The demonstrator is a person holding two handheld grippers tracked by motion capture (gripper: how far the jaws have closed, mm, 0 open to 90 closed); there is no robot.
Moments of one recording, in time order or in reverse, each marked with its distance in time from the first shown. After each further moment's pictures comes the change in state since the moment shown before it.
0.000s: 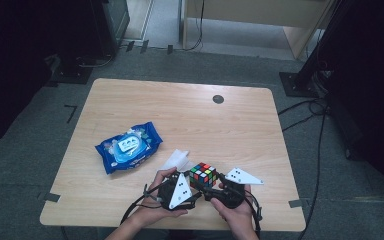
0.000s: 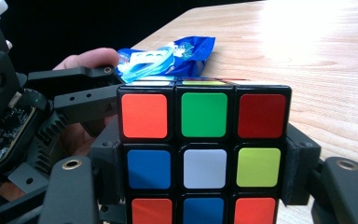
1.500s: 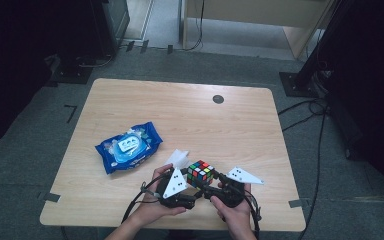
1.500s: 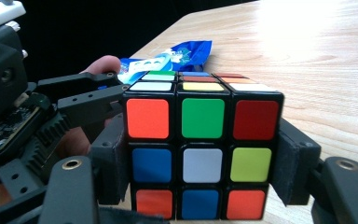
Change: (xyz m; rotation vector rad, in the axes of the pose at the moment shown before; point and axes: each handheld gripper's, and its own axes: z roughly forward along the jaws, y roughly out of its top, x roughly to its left) left arm 0.014 0.000 -0.002 -0.006 -0.068 -0.168; right arm -0.002 -0.002 0.003 -0.023 0.001 0.066
